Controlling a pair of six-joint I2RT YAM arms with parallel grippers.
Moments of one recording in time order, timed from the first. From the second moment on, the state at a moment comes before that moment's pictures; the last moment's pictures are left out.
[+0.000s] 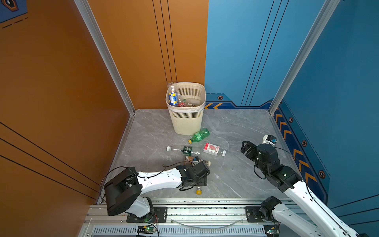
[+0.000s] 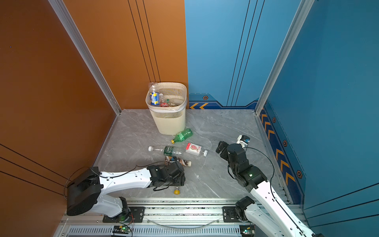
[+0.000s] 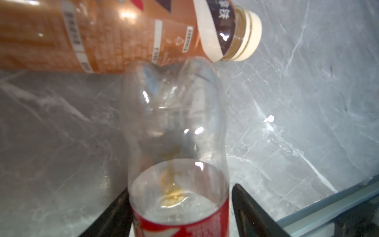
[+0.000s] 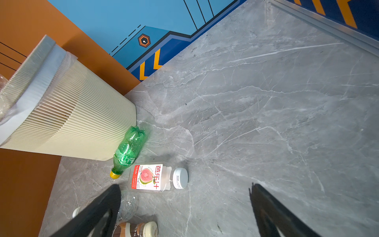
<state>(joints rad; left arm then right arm) -1.06 1.47 0.77 -0.43 -0.11 -1.00 0.47 0.76 0.72 -0.52 0.37 0.84</state>
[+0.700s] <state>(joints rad) -0.95 1.14 1.02 -0.57 -0.13 -0.80 0.46 0.76 0.71 -0.52 0.35 0.85</state>
